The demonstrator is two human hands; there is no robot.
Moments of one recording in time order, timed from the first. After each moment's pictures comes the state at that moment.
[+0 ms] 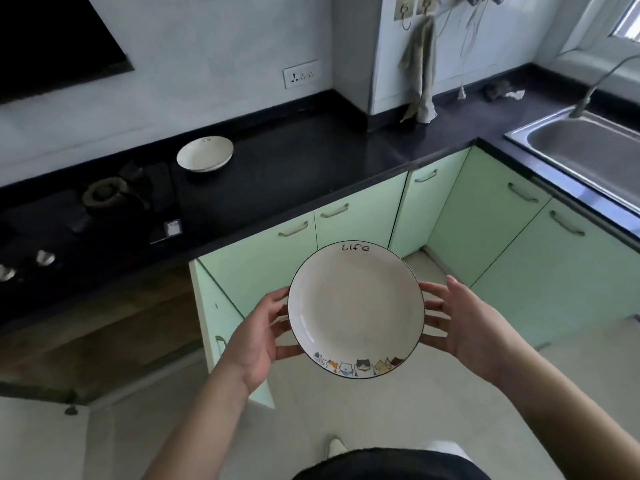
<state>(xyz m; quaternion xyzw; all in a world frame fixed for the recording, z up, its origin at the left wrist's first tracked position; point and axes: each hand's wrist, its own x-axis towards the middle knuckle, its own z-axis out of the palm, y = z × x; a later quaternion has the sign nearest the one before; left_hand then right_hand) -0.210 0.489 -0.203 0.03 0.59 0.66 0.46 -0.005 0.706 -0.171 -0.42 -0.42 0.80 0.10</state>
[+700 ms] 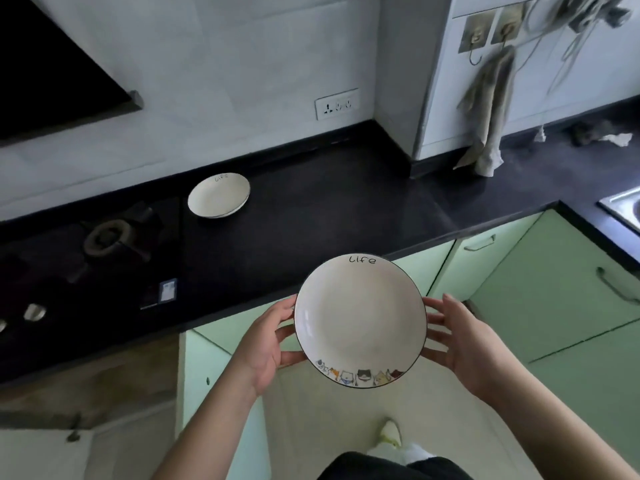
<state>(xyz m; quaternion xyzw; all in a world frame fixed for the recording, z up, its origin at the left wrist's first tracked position) -0.373 0.665 -0.201 -0.01 0.66 0.64 0.40 -0.201 0.899 -0.204 -0.43 -0.43 0.79 0.08</state>
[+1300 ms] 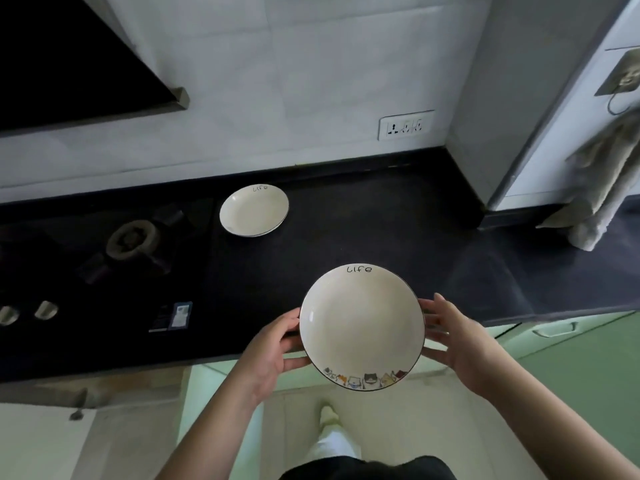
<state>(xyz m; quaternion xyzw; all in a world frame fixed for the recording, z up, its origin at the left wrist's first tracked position) -0.499 0.700 -0.227 -0.07 0.65 0.66 0.37 -0.393 0.967 -0.211 -0.39 -0.57 0.72 -0.04</state>
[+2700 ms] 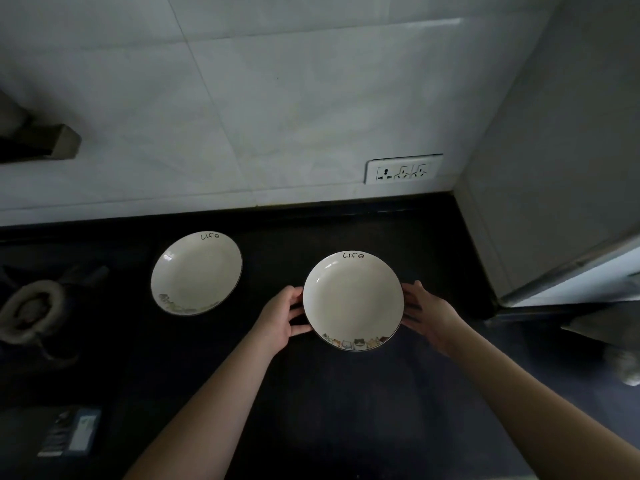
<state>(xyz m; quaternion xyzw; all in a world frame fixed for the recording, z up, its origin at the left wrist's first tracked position) -0.758 0.910 -0.300 -0.25 0.61 0.66 0.36 -0.663 1.163 -0.301 -0.43 -0.55 0.71 -0.11</state>
